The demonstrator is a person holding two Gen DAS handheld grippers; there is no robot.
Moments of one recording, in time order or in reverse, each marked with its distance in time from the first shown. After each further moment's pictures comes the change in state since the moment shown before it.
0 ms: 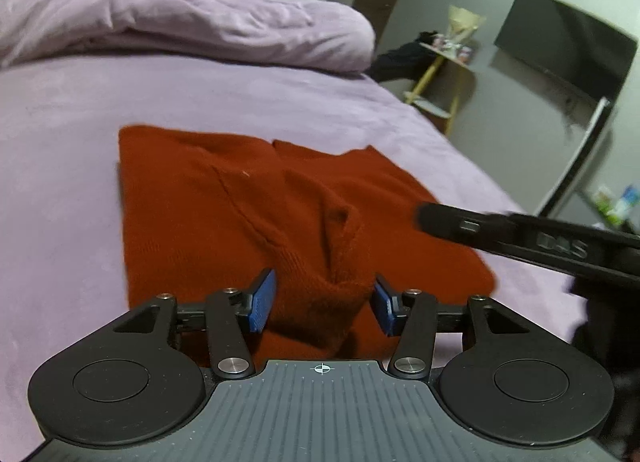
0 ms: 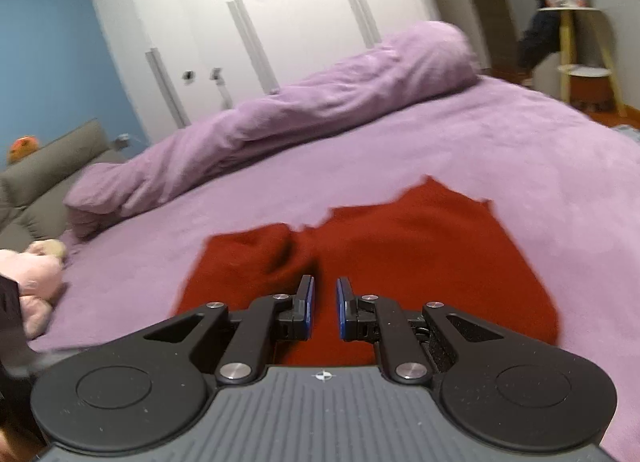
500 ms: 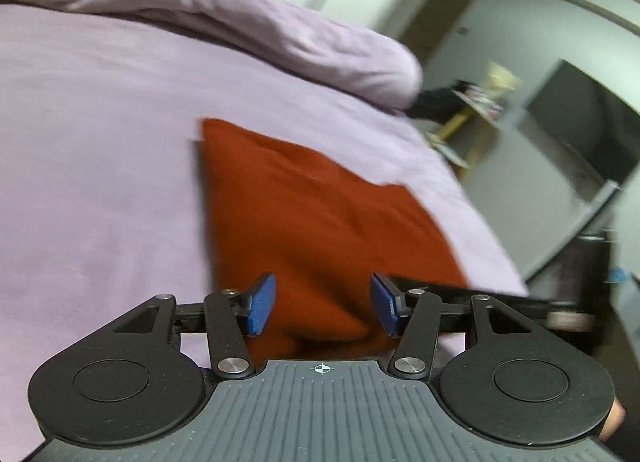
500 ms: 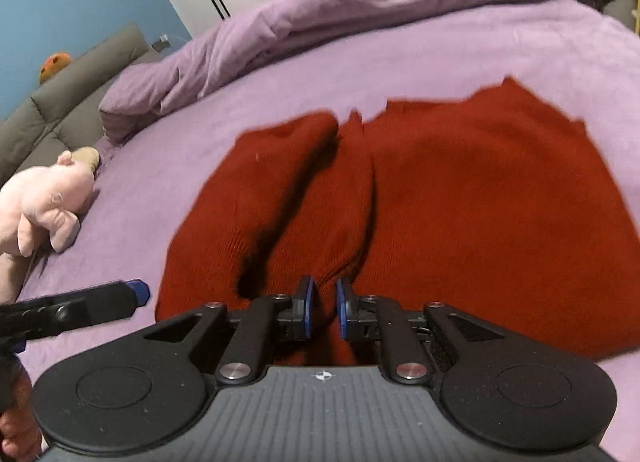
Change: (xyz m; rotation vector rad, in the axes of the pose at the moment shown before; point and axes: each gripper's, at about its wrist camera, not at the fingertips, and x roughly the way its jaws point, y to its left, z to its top) left arm -0.058 0.047 -0.007 -0.229 -0.065 0.054; right arm 0.060 -0.004 -0.008 -0.062 0.312 0.123
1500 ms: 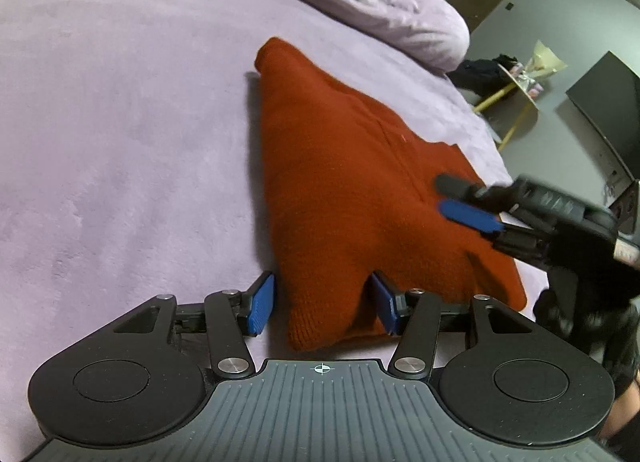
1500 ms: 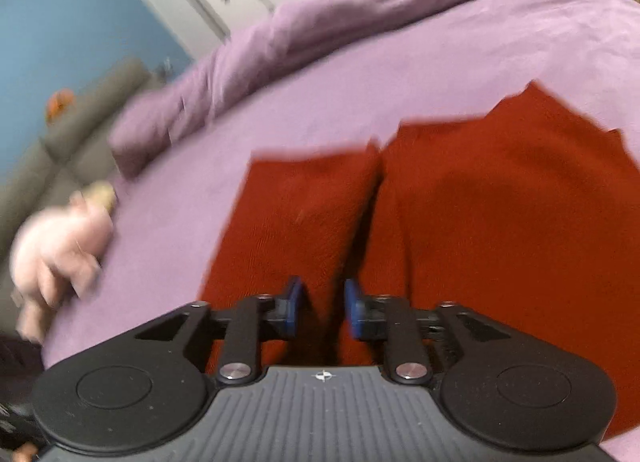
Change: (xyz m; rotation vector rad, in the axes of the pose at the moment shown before) left arm 0.044 0.021 -0.011 -0.092 0.147 0.049; right arm 0.017 -0.023 0.037 0.145 -0.044 0.096
